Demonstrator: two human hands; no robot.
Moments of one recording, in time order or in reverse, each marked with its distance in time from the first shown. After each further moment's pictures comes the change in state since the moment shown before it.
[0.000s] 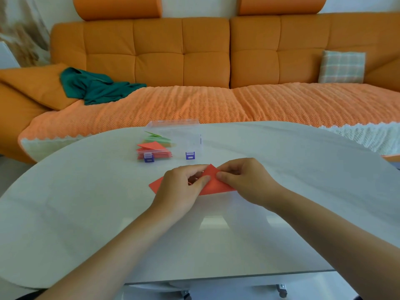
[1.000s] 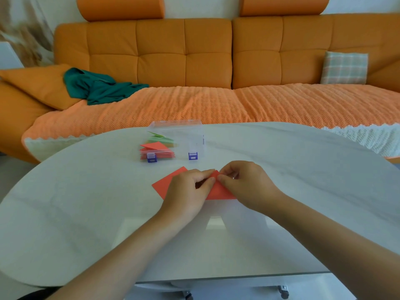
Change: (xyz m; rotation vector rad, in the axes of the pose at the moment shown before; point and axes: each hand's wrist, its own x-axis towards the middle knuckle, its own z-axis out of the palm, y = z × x) left_hand -0.003 -0.004 0.012 -0.042 -0.005 0.004; right_hand -0.003 -0.002 0.011 -0.227 0.084 -0.028
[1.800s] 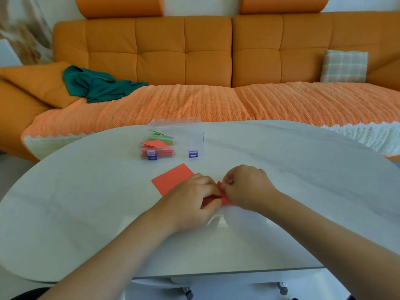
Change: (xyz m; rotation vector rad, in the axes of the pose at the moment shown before) left_hand -0.007 -0.005 -0.014 0.382 -0.387 0.361; right_hand 0.006 0.005 0.011 -0.482 -0.080 0.073
